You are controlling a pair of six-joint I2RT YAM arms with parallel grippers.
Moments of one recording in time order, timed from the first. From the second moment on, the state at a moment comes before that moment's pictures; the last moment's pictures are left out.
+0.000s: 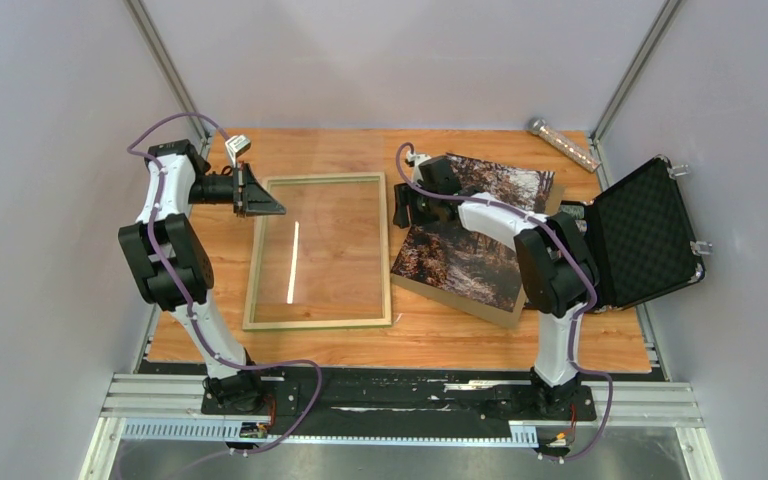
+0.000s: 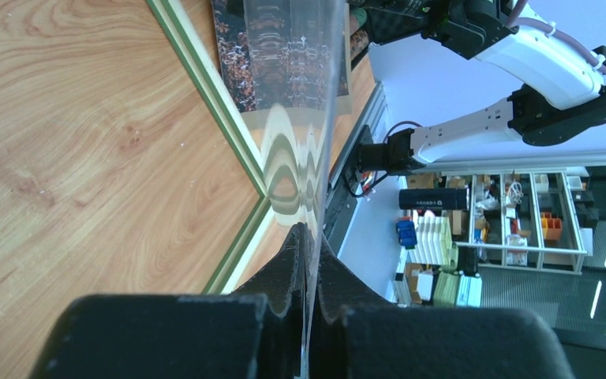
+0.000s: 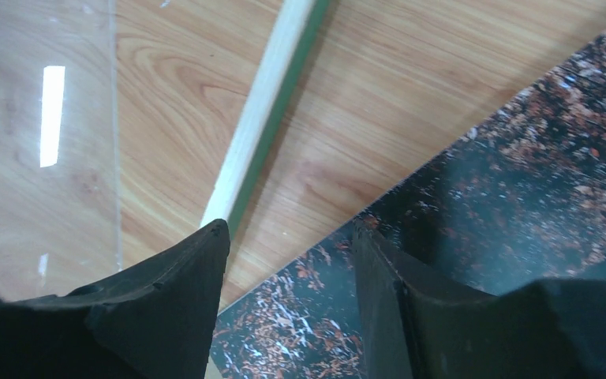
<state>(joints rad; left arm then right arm) 0.28 1.91 1.68 -1.56 1.28 0.65 0.52 1.97 1.39 -0.18 -0.18 0.24</state>
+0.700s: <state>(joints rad) 0.28 1.92 1.62 -1.56 1.26 0.66 0.50 1.95 1.35 -0.17 -0.17 0.24</state>
